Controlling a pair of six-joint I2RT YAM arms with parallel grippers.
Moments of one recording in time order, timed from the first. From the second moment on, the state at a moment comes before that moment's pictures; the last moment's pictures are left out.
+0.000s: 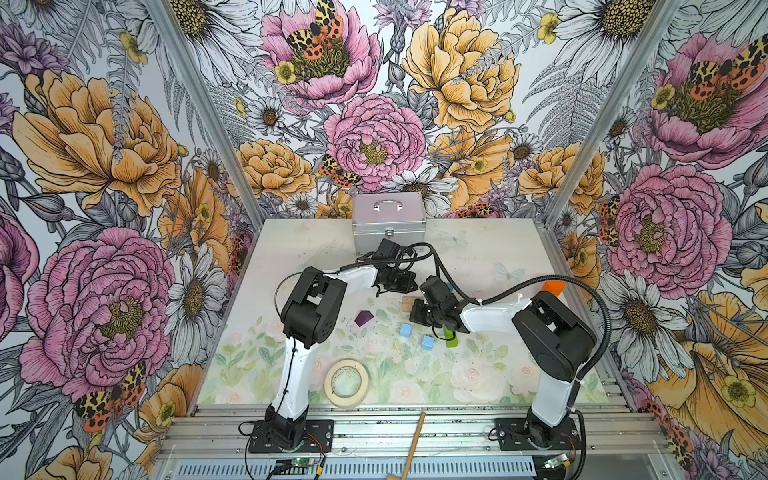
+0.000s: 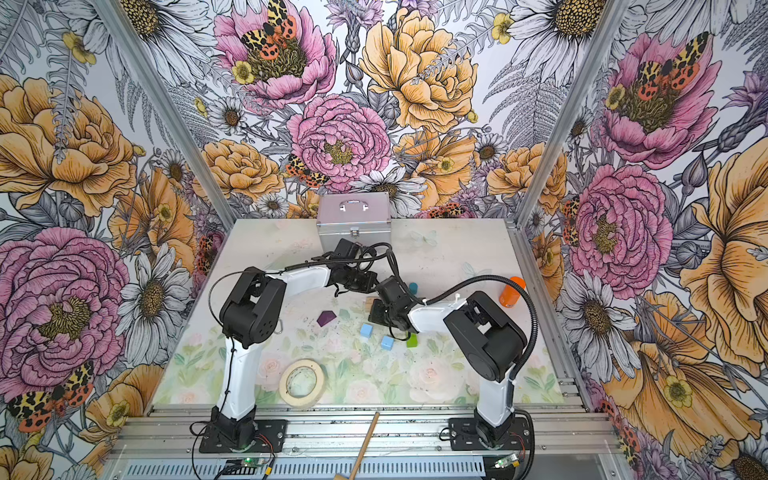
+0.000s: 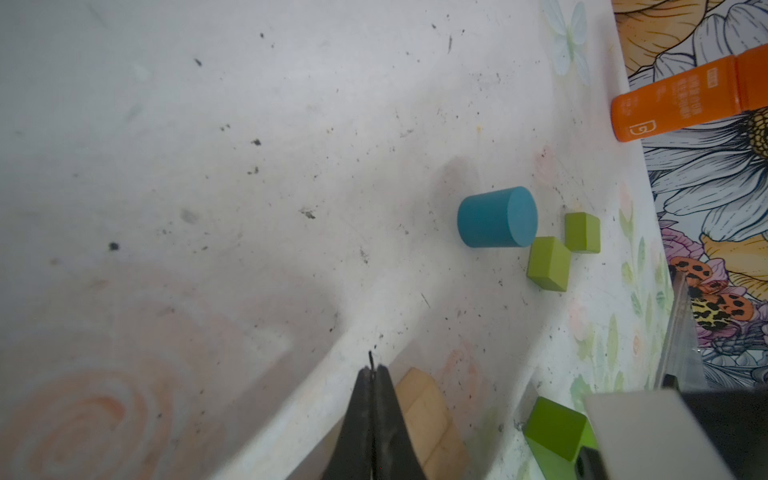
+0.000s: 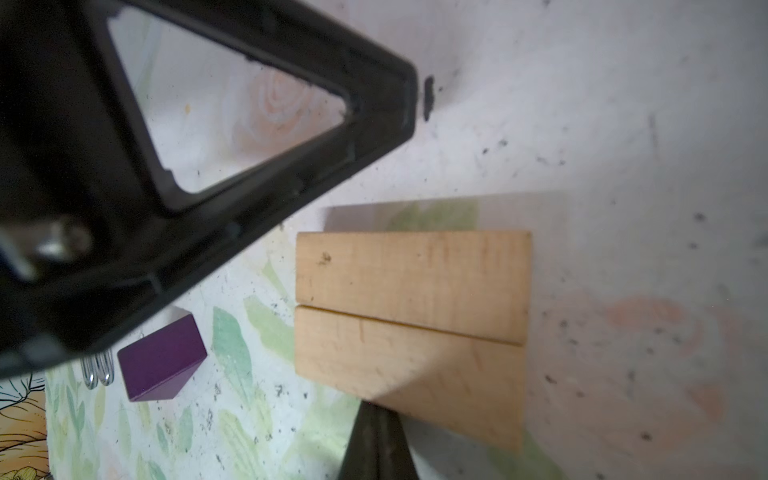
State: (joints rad) left arm -0.51 2.17 1.51 -0.30 0.52 -0.26; right arm 0.67 1.85 0.94 0.00 -0.12 0.85
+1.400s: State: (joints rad) left arm -0.42 1.39 1.04 -0.04 0.30 -0.33; right arm 0.53 1.27 1.00 -0.62 0.11 0.59
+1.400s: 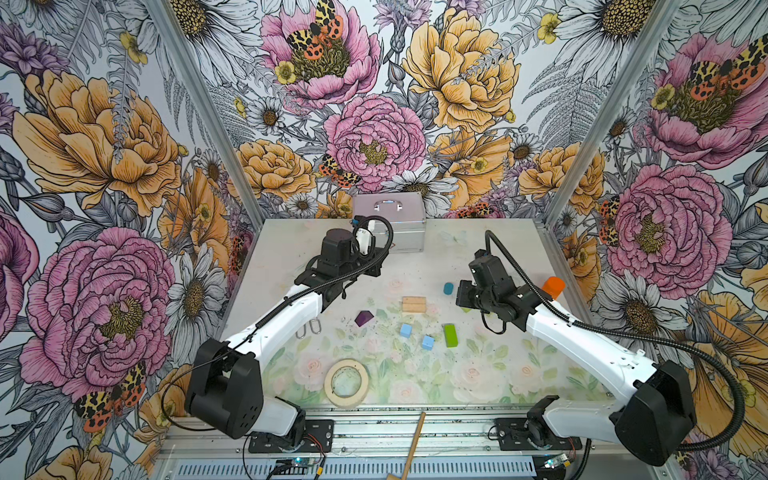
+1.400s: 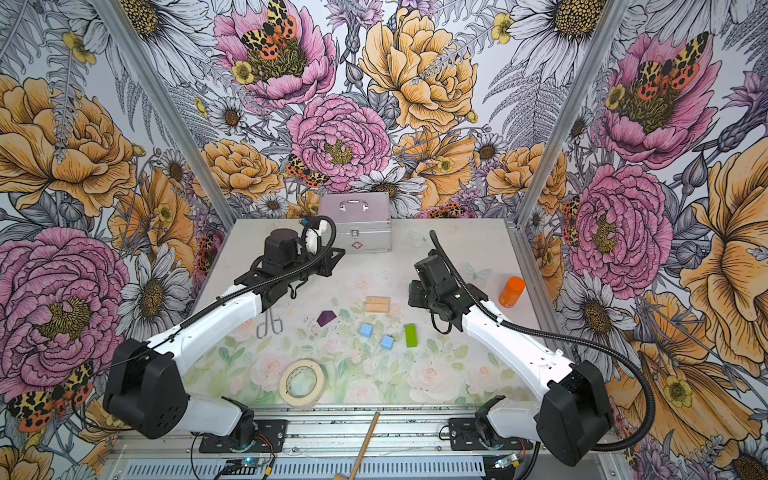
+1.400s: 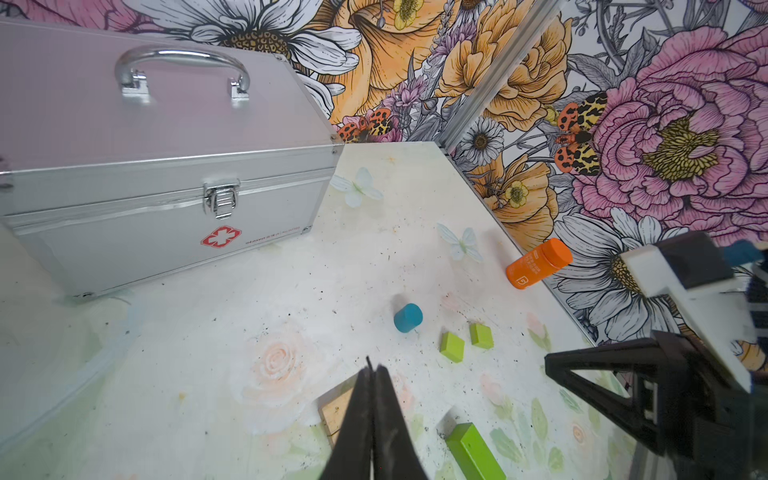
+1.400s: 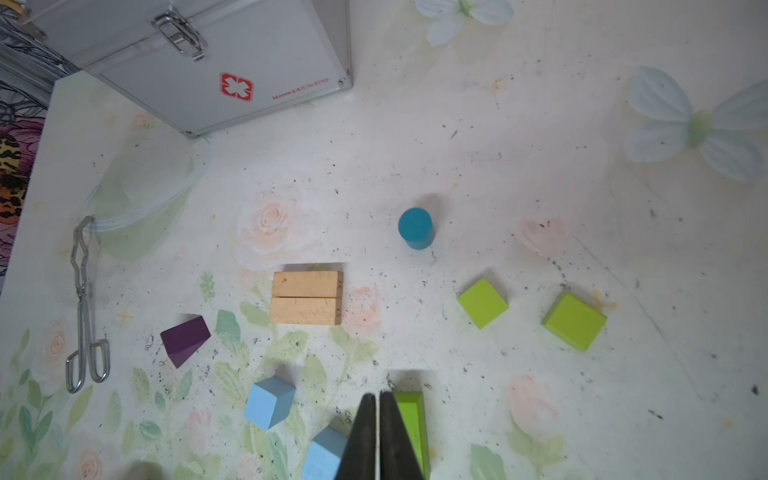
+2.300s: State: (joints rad) left arm -0.63 1.26 0.90 -0.34 0.03 -0.26; right arm 0.52 1.27 0.90 -0.73 0.10 0.61
